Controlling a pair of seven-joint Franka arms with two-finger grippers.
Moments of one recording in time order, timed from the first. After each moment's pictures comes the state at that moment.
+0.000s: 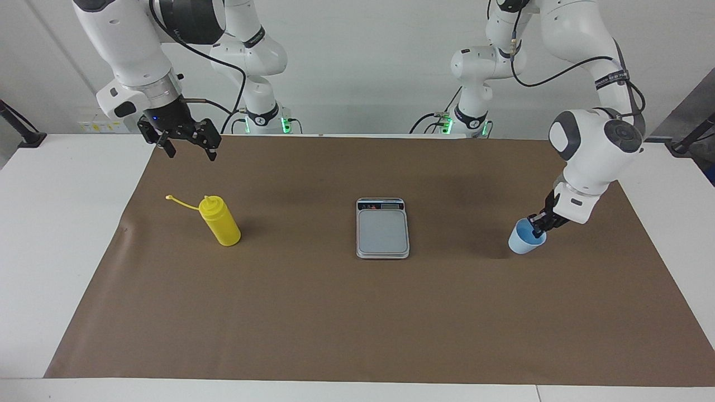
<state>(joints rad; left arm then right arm) 0.04 0.18 -0.07 -1.88 -0.03 2.09 -0.19 0.01 -0.04 -0.02 -1.67 0.01 1.62 0.11</state>
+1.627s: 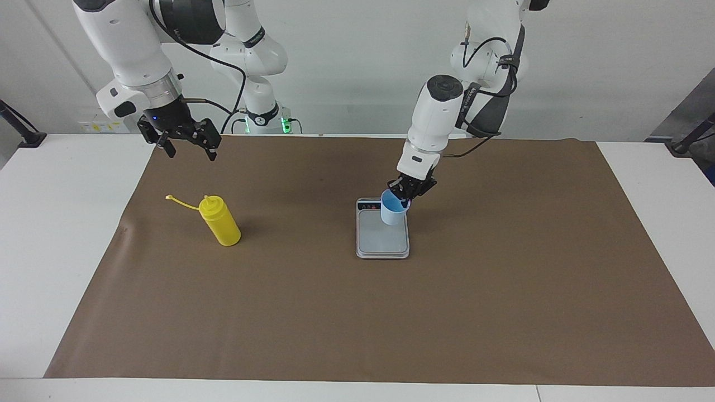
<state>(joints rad) -0.46 0.11 -0.15 -1.98 -0.03 2.25 -0.83 0.01 -0.04 -0.02 -1.67 0.01 1.62 0.11</state>
